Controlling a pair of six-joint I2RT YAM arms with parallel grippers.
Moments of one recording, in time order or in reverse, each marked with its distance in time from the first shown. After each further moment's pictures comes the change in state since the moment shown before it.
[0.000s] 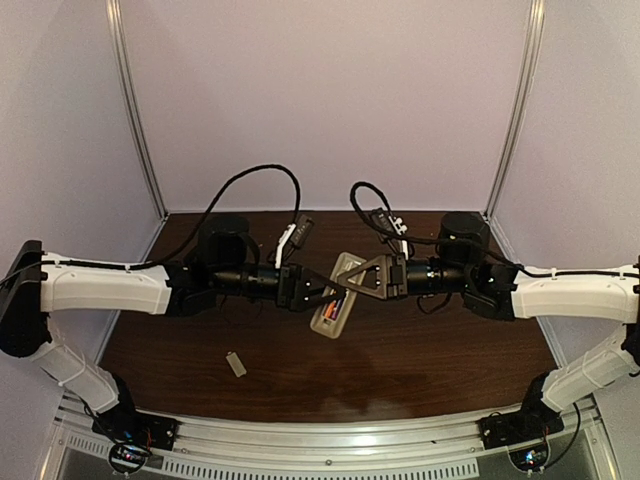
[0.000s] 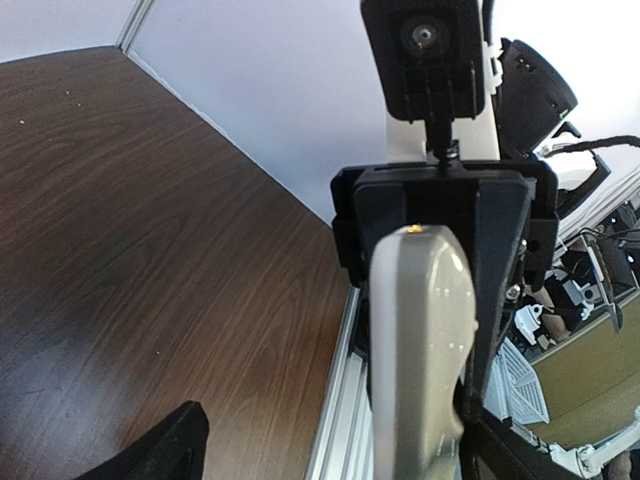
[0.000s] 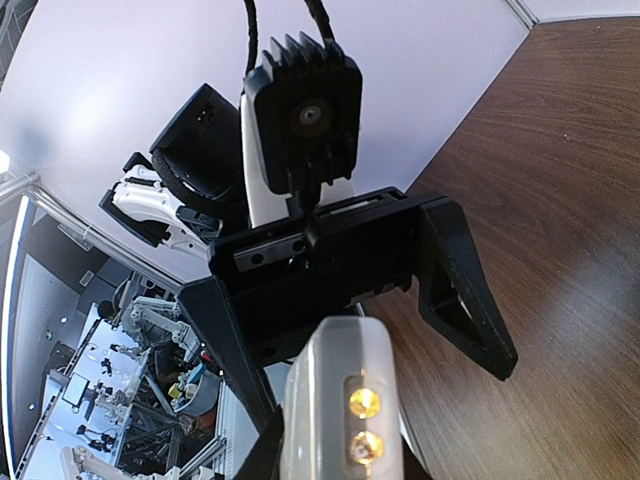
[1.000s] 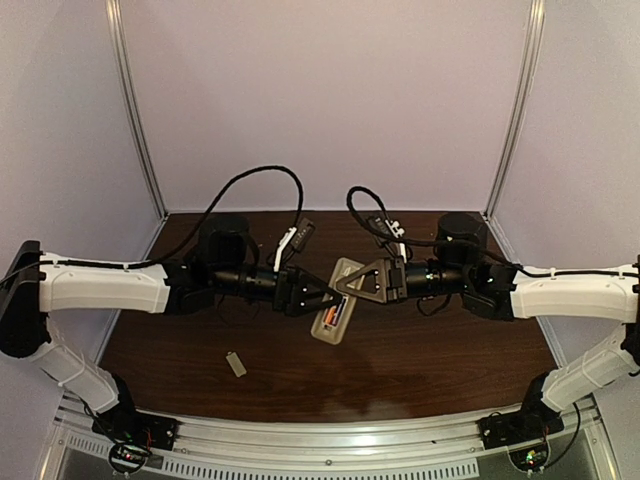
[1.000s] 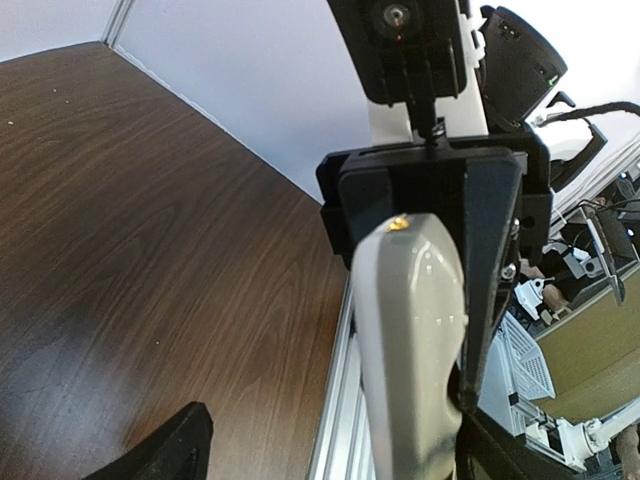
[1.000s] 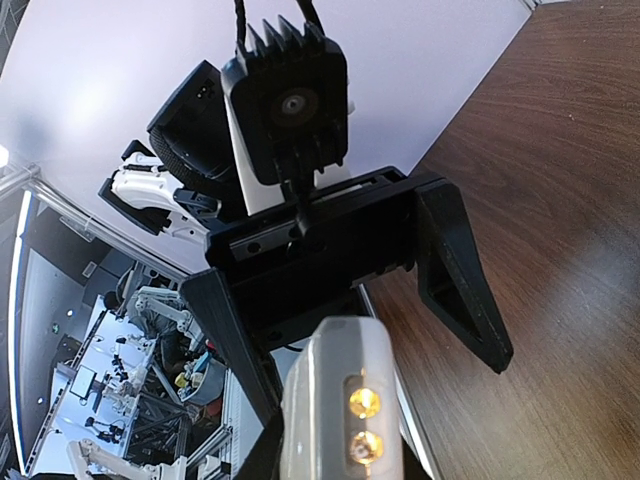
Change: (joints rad) left arm 0.006 -0.012 0.003 -0.055 0.053 0.084; right arm 0.003 0.005 0.004 -0.027 -0.026 0.003
